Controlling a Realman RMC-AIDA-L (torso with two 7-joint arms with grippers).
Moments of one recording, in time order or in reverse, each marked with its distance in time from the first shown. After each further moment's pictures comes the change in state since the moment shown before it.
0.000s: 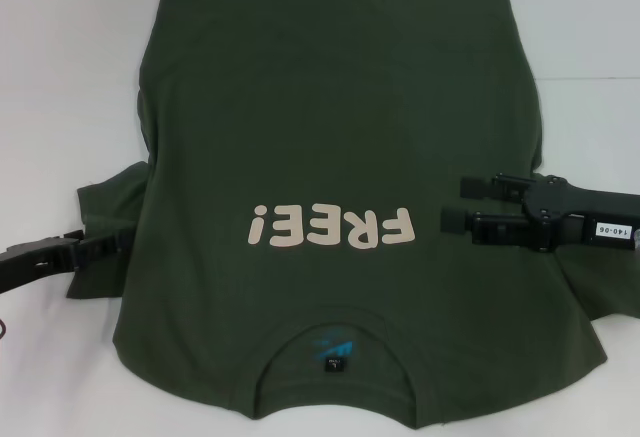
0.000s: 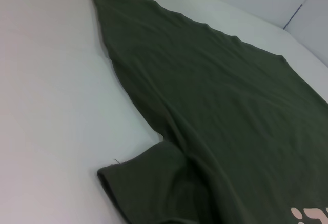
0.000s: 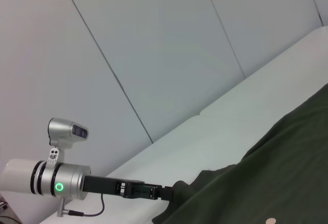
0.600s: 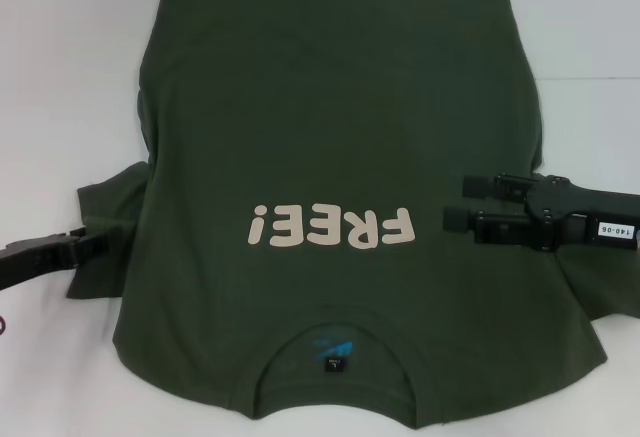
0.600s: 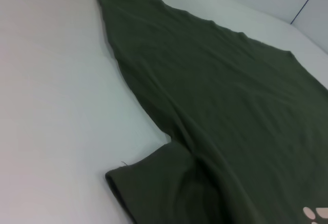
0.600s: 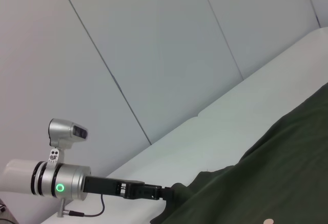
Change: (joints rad) left arm -0.004 -0.003 0.023 0.009 0.006 -0.035 -0.009; right arm -0.003 0.000 0.007 0.000 0.000 0.000 -0.001
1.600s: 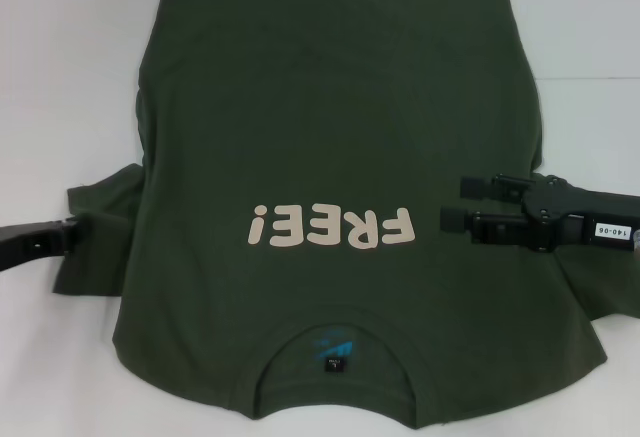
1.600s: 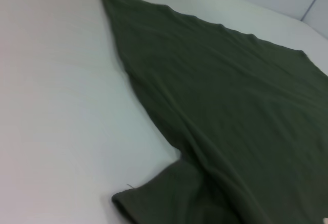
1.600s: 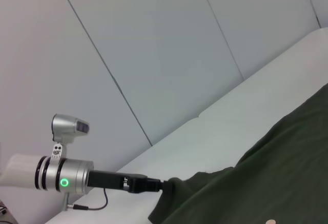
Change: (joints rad) left arm -0.010 0.000 0.016 0.050 0.026 -0.035 -0.019; right arm 0.000 0.006 0.003 0.001 0.000 0.001 0.001
